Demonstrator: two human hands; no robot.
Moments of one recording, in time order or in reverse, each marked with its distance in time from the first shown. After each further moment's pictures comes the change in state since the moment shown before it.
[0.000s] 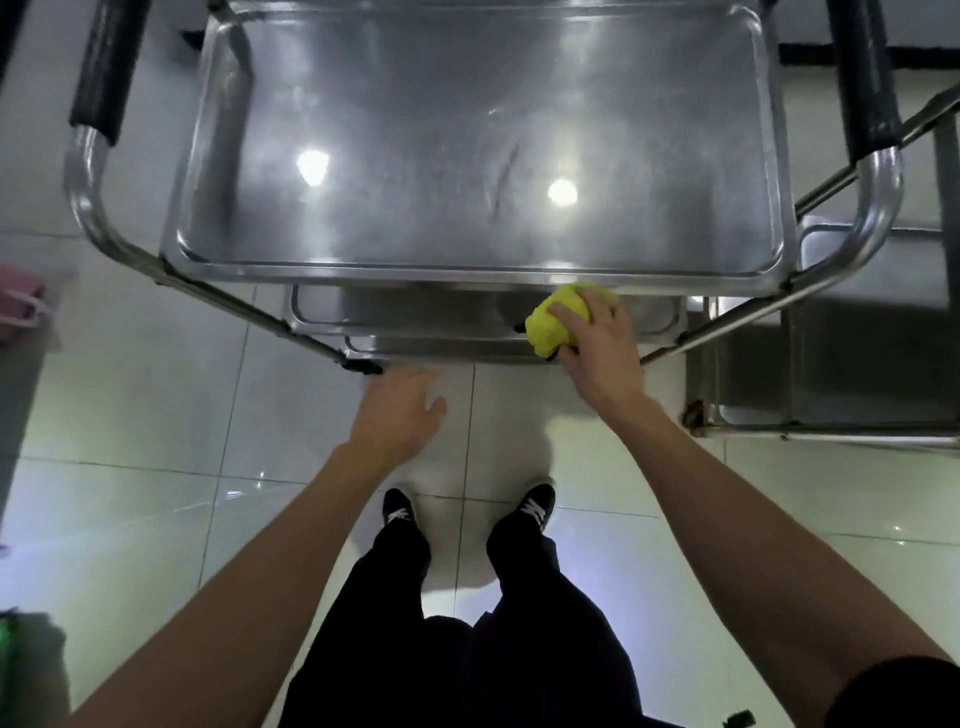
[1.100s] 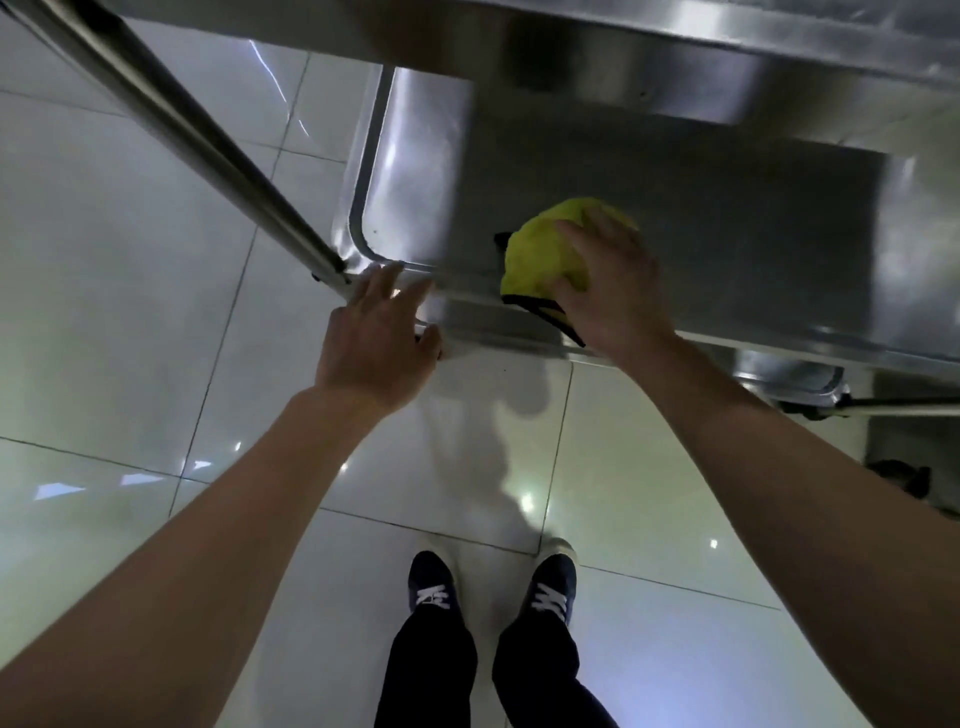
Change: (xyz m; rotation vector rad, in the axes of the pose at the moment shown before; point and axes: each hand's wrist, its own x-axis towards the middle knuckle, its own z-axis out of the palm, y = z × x) left_hand 0.195 -0.333 0.097 -0.012 0.273 -0.063; right_hand 0.213 -0.164 0.329 0.059 0.001 -0.065
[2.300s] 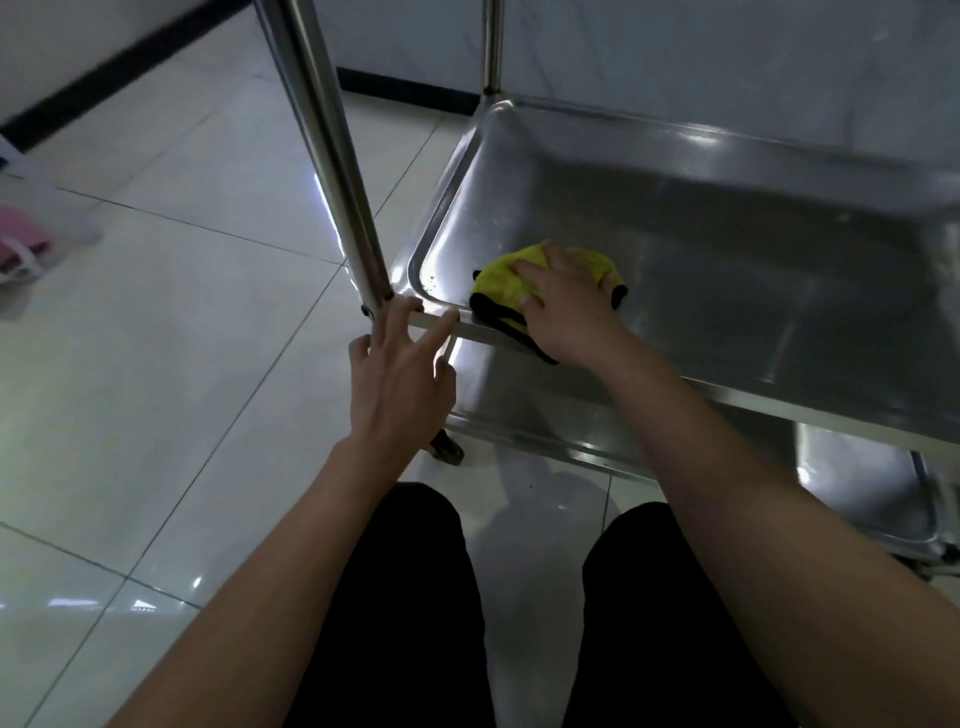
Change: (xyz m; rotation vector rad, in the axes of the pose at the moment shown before) left_hand 0.025 -0.068 0.090 0.090 0.518 0.045; right_hand 0.073 -0.053 0.086 -0.101 0.068 -0.217
